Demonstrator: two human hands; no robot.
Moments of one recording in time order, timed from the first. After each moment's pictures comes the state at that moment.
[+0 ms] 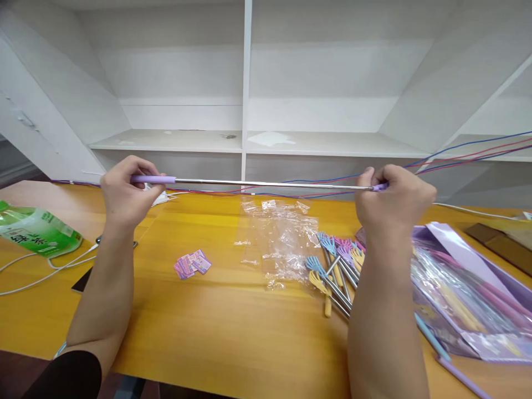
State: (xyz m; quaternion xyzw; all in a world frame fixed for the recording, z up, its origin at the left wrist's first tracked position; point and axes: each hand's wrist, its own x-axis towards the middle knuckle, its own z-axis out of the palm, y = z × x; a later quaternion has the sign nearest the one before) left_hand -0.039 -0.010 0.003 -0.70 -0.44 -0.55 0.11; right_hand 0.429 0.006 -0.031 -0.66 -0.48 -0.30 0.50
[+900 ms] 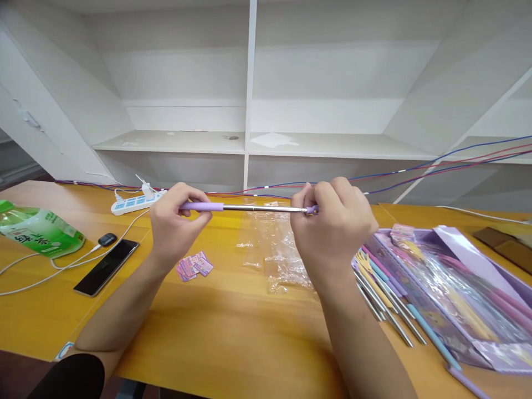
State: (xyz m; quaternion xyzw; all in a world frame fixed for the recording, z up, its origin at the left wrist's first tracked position) left_hand 0.049 -0.051 -0.028 -0.71 -0.38 -0.59 0.08; right_hand 0.292 -0.065 -0.020 -0.57 -0.58 -0.30 0.49
